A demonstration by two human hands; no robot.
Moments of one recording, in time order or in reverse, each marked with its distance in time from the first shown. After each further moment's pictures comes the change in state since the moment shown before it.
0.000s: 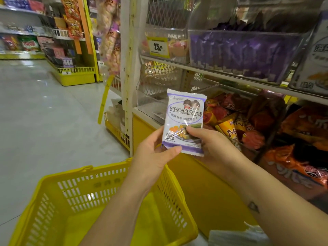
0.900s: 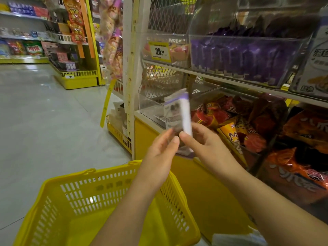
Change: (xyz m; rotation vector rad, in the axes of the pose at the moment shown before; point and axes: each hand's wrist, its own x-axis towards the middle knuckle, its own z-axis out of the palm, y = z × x) left_hand 0.002 -0.002 0.009 0.122 0.003 0.019; right_hand -0.008 0.006 0.003 -0.527 -0.037 -0.420
